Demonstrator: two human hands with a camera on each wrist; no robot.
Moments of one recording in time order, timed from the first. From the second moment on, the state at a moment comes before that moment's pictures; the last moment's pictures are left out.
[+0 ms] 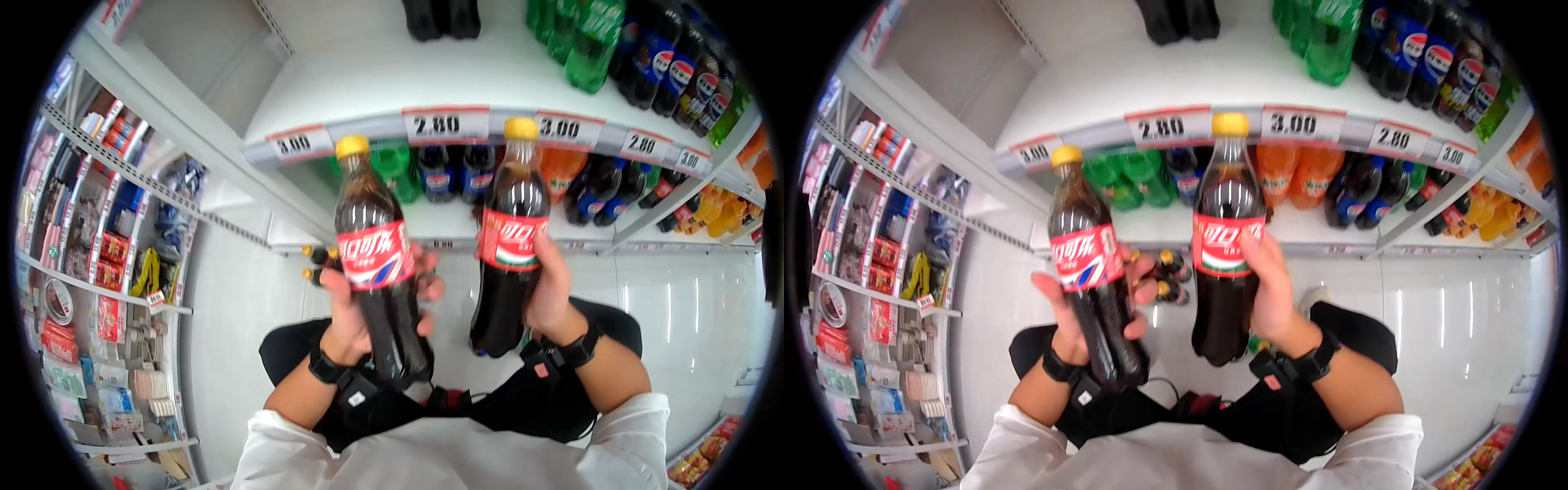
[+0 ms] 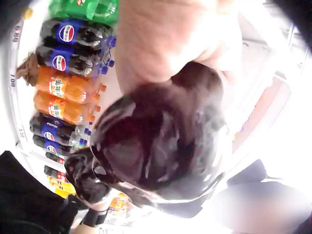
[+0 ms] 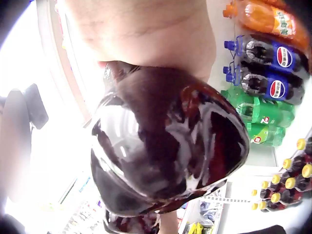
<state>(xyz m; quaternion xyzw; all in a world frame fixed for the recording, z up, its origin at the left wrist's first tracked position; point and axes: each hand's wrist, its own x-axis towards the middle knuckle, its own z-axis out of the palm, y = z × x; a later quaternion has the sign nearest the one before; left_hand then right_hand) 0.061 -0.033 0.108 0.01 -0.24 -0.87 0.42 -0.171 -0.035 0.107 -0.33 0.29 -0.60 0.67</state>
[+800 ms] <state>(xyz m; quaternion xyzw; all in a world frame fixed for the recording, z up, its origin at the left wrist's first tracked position) -0.008 -0.268 0.318 0.38 -0.59 -0.42 0.58 -0.206 -0.027 0.125 -0.33 0.21 -0.62 0.68</state>
